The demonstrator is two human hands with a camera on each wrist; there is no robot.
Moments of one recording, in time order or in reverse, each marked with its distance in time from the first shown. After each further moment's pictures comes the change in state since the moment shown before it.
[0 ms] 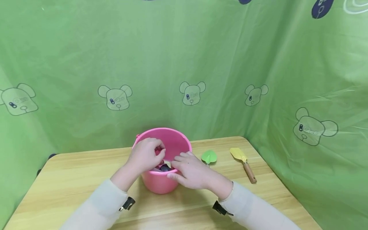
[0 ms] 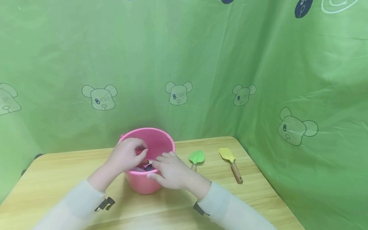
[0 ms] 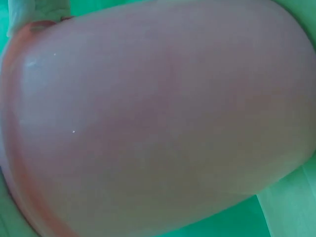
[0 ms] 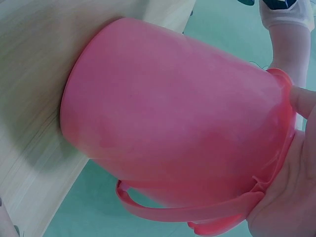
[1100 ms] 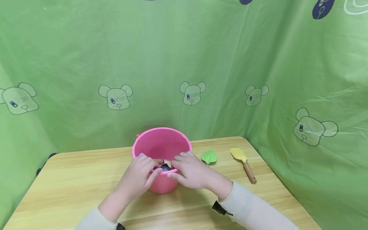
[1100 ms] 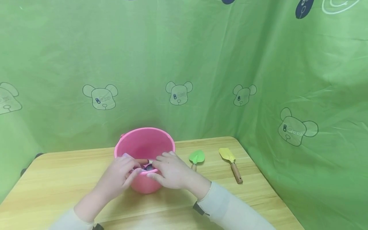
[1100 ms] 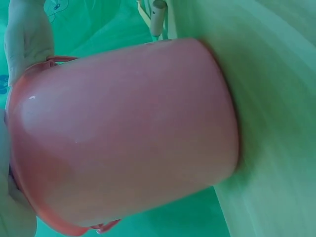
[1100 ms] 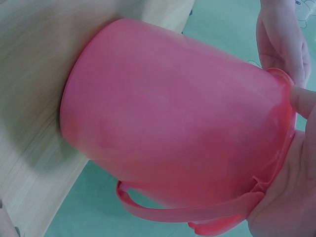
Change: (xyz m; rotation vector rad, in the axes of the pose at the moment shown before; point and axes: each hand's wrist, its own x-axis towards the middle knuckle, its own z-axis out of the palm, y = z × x) left_hand -0.065 -0.011 0.020 -0.036 0.292 0.405; right_hand 0.001 -0.001 -0.001 -0.003 -0.005 0.011
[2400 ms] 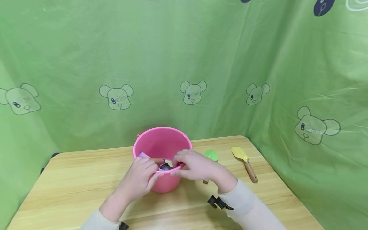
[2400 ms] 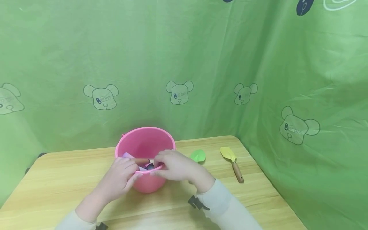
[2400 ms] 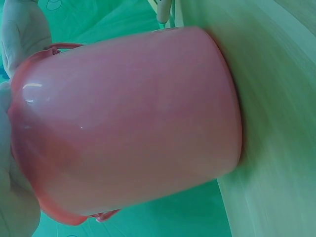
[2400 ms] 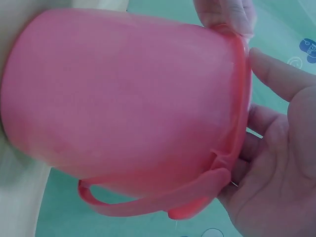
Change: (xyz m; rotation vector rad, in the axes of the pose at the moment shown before) left_hand -0.006 -0.003 0.002 0.081 -0.060 0.080; right_hand 0.004 0.009 -0.024 0.297 -0.079 0.042
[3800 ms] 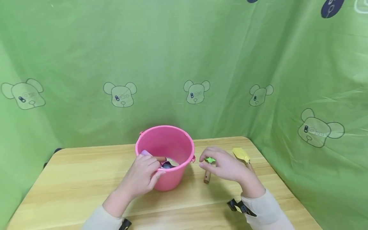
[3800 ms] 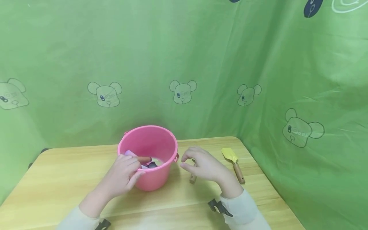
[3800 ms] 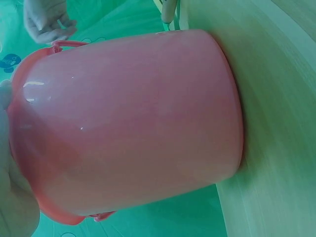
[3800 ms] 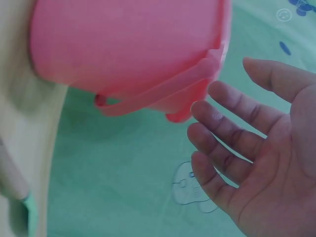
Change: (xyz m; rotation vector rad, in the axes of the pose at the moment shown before) left_hand 0.001 -0.003 0.001 -0.012 0.012 -0.011; right_hand -0.063 0.043 -0.016 0.072 0.147 0.143
